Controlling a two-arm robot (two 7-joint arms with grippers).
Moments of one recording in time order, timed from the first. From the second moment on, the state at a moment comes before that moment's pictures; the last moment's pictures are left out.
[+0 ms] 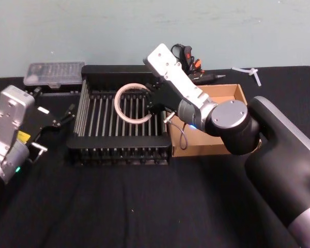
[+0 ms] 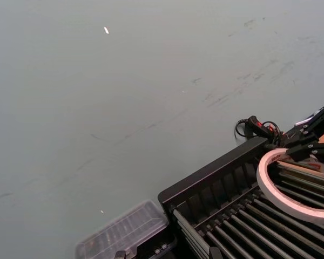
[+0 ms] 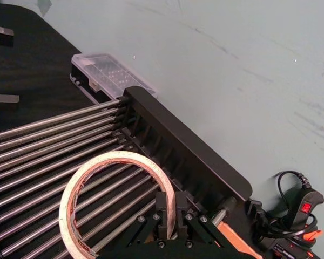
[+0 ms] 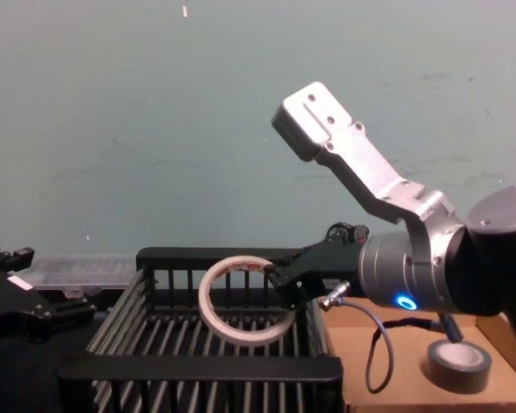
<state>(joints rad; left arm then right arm) -0.20 0.60 0.45 -1.41 -0.25 -0.12 0.03 0.52 0.10 -0.49 -1.18 -0.15 0.25 0.32</state>
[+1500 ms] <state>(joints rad) -0.20 0.60 0.45 -1.41 -0.25 -0.12 0.03 0.52 0.10 -0.48 -1.18 -0.15 0.25 0.32</state>
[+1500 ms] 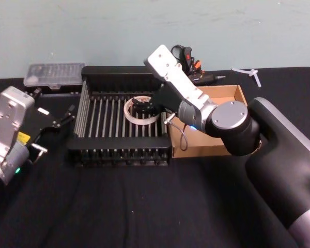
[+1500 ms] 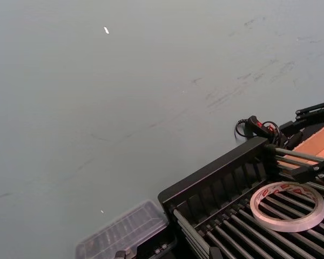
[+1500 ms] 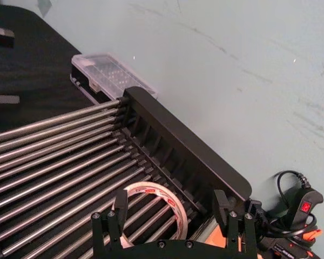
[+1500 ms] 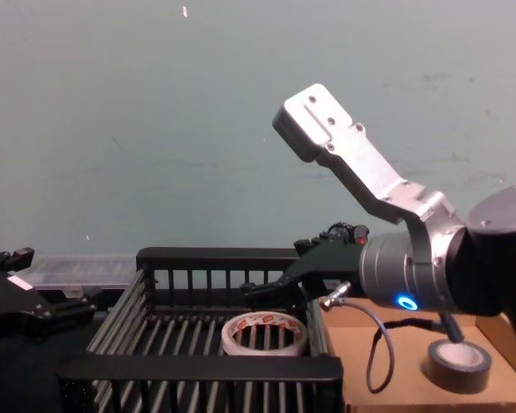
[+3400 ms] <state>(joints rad) -0.20 0.60 0.45 -1.41 -0.25 -0.12 0.03 0.15 0.26 -0.18 -1.56 -0.21 0.33 0.21</state>
